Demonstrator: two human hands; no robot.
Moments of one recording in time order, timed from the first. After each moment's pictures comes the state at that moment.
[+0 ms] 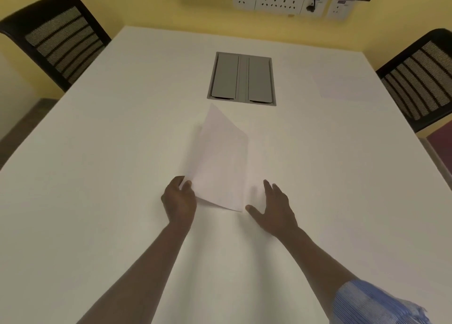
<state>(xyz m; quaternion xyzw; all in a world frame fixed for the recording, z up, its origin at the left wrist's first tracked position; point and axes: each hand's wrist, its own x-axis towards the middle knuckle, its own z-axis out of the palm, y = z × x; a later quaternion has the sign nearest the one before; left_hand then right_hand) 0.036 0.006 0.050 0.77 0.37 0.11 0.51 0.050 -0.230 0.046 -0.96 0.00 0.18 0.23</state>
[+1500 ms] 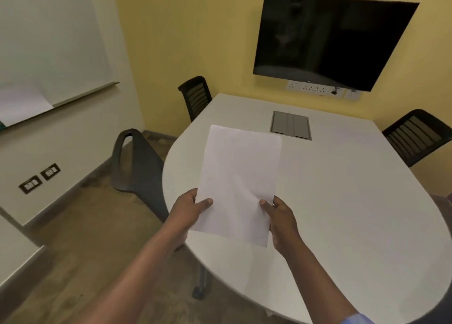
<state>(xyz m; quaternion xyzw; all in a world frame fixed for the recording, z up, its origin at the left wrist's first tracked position) -0.525 0.157 0.291 0.69 0.23 0.04 0.69 -0.438 -0.064 0.250 -0.67 0.04 0.14 0.73</state>
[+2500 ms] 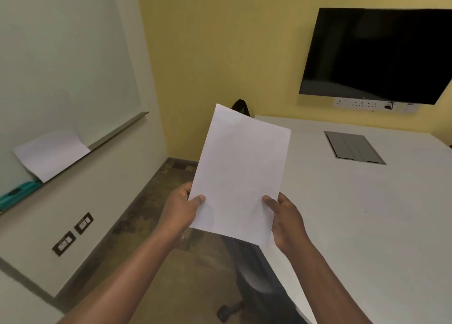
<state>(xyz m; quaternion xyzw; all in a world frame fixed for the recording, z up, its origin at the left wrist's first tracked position) -0.426 0.652 0.341 0.74 0.21 0.12 0.62 -0.350 0.435 0.297 -0.59 0.05 0.12 0.79</state>
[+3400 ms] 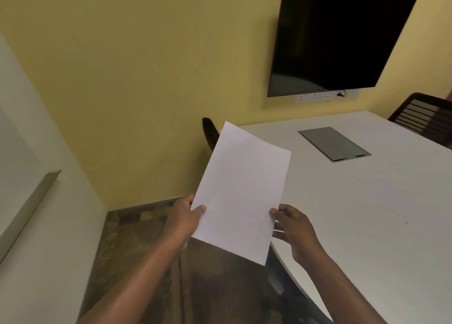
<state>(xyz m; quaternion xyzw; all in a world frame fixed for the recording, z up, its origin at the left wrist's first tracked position) 0.048 0.949 0.320 0.79 0.06 -0.07 0.61 -0.008 0.702 0.287 -0.65 0.25 -0.04 0.71</state>
